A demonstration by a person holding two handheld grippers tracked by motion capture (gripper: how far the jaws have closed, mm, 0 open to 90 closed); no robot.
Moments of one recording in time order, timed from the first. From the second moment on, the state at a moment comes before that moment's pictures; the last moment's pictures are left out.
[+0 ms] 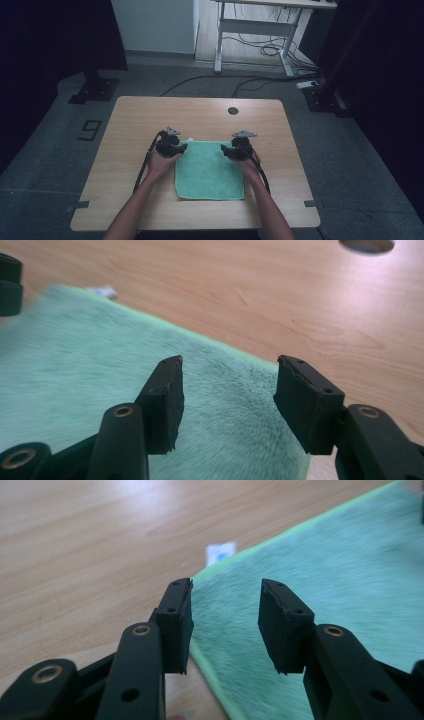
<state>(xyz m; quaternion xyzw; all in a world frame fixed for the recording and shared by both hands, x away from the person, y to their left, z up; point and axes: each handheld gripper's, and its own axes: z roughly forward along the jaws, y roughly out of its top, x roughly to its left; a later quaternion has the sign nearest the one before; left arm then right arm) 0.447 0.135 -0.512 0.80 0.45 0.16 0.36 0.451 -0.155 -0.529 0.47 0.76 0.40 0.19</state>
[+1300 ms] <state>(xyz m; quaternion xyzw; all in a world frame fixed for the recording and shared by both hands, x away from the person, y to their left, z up) 0.428 0.123 -0.539 0.81 0.45 0.12 0.35 0.312 -0.104 -0.526 0.35 0.82 0.42 0.16</state>
